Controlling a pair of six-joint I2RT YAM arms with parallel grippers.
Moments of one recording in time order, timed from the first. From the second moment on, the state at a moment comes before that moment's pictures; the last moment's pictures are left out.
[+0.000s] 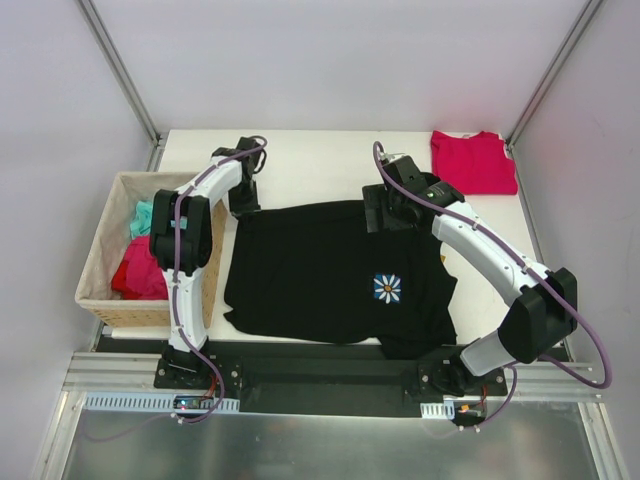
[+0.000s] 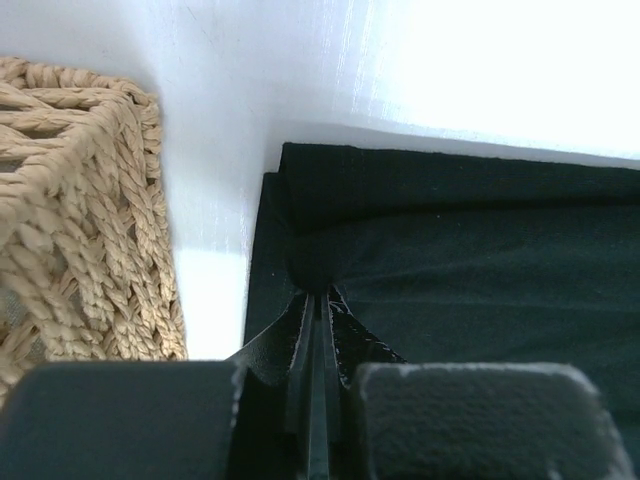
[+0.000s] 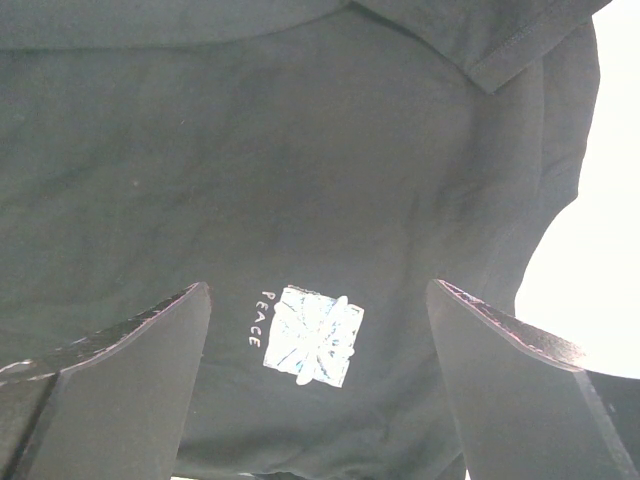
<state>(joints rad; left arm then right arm) -0.21 2.12 1.69 -0.98 -0.13 -0.36 0.58 1.51 1.35 -0.80 0.25 0.30</state>
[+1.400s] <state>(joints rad) -0.16 2.15 1.95 -1.02 -0.13 -0.37 0.62 1.51 1.34 -0.80 0.25 0.31</state>
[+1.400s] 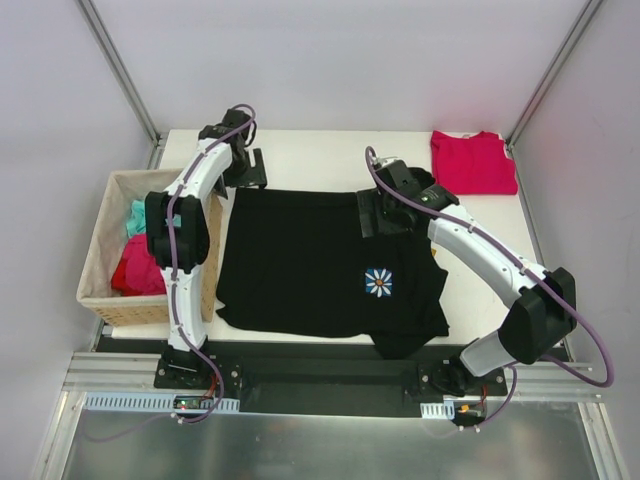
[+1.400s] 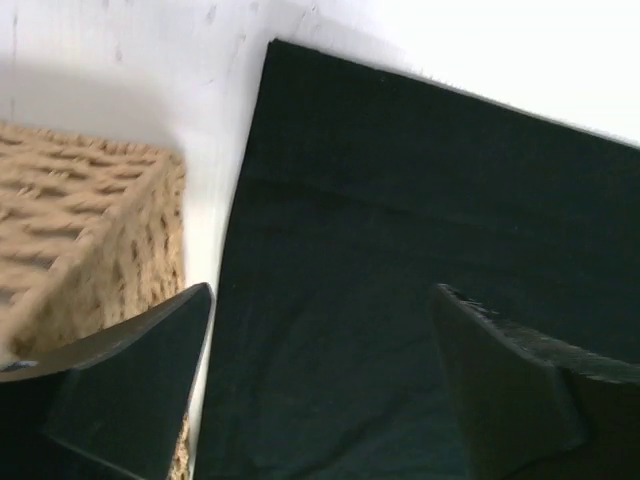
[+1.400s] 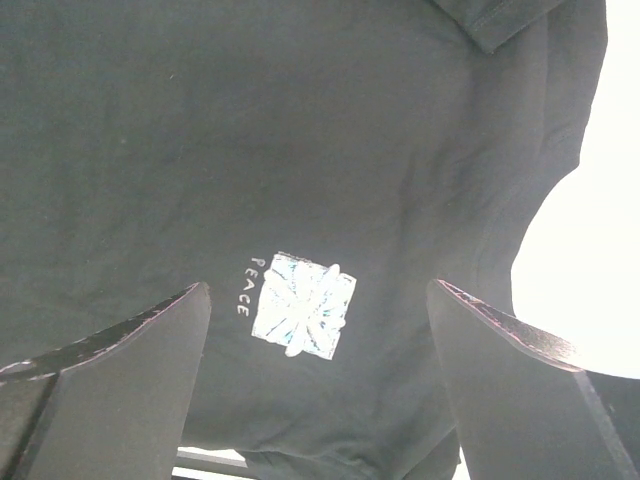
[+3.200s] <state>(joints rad) -0.11 2.35 2.06 -1.01 -0.17 -0.35 0.63 1.47 1.31 -0.80 0.27 0.31</state>
